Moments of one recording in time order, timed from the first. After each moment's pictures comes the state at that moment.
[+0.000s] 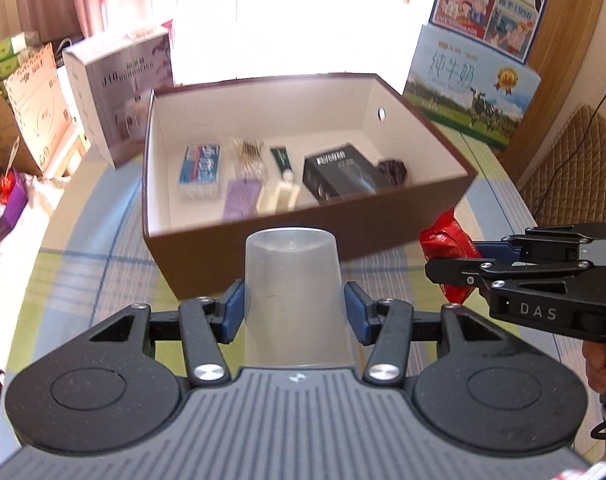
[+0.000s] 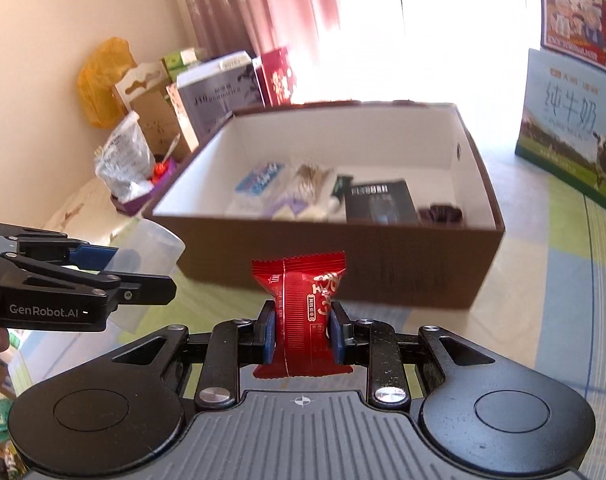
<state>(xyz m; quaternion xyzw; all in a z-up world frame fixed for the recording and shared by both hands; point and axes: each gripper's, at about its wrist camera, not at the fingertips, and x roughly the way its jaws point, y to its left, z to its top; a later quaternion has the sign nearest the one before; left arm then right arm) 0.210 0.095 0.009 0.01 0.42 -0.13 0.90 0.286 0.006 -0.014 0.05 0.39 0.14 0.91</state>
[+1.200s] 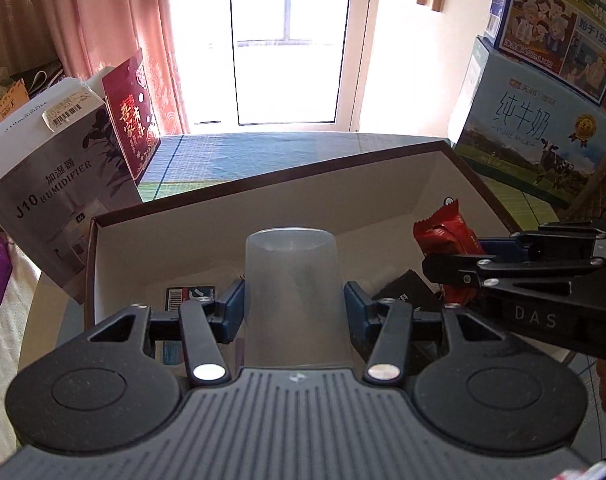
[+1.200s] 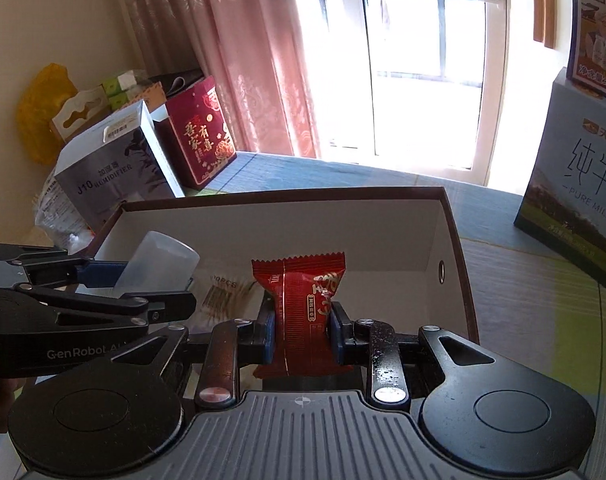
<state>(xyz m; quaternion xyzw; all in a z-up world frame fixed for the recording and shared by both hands) 0.422 0.066 -0.013 0.04 0.43 -0.12 0.90 0.484 -0.032 -0.013 0.06 0.40 0.09 0.91</state>
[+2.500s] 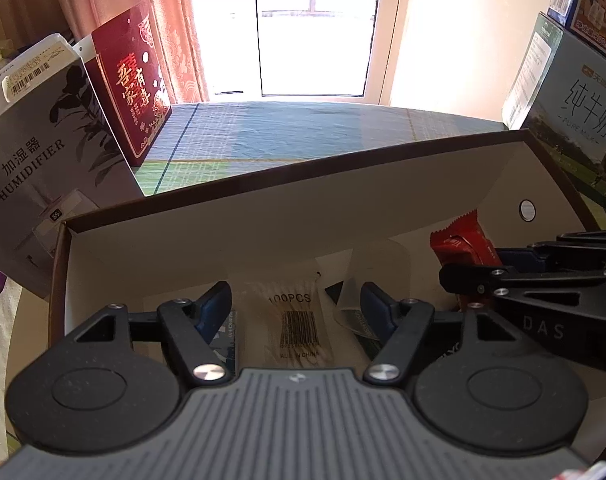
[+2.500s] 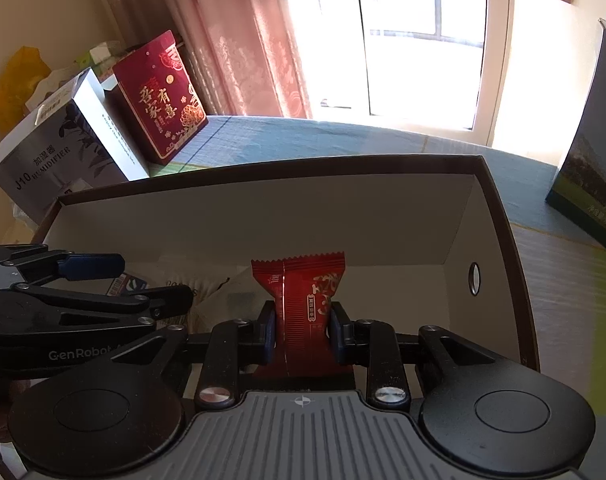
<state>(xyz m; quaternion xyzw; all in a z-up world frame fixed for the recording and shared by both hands) 0.483 0.073 -0.055 0.05 0.46 -0.08 0.88 0.550 -0.038 -0.061 0.07 0.46 0.07 0.88</state>
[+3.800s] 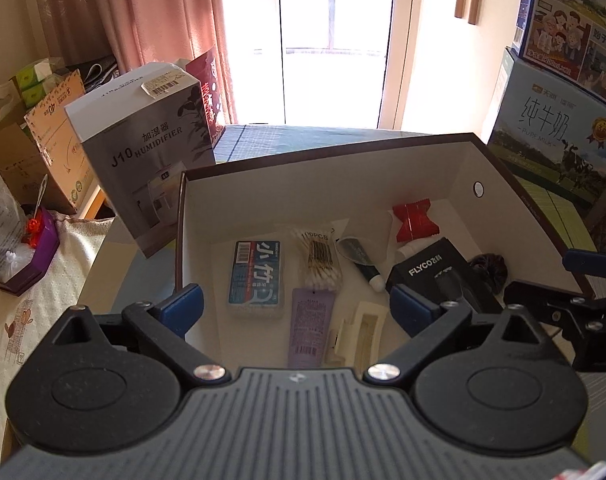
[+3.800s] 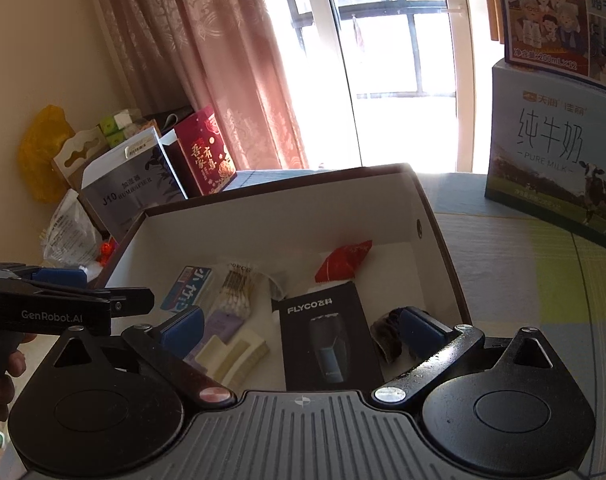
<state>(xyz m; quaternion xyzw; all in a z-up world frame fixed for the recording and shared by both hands) 0.350 0.102 0.007 0.04 0.41 -0.05 0.91 0.396 -0.030 -0.004 0.11 0.35 0.06 0.93</state>
